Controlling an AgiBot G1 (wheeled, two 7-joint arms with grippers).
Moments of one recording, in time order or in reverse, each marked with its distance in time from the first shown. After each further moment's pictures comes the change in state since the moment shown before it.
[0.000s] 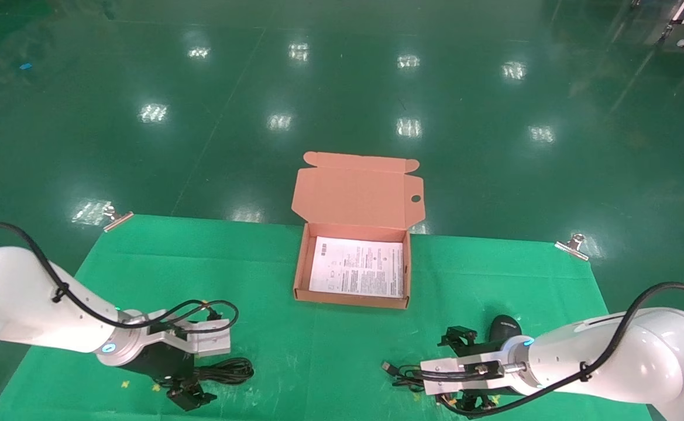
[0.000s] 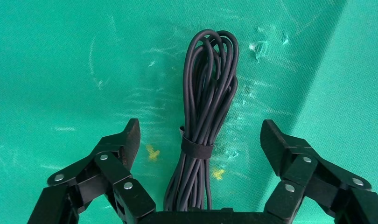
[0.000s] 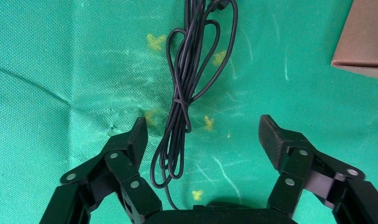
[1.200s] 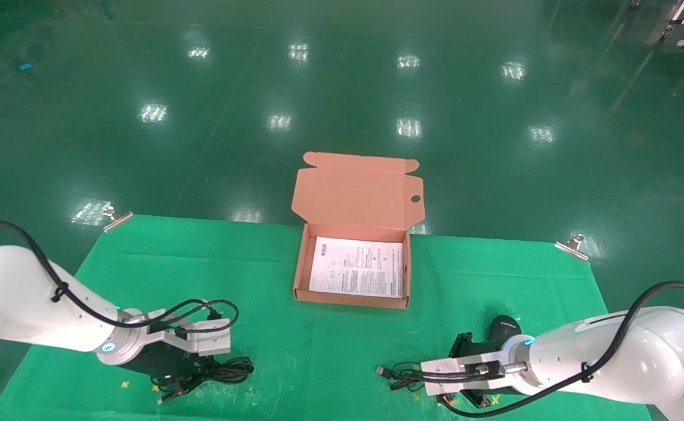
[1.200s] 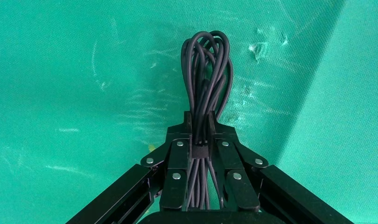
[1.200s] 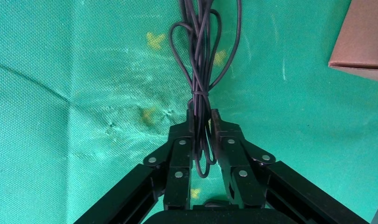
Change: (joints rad) left arm -0.017 -0.035 -0.006 -0.064 -0.005 0.027 -0.006; right arm 0.026 0.045 0.017 0.065 0.000 -0.019 0.018
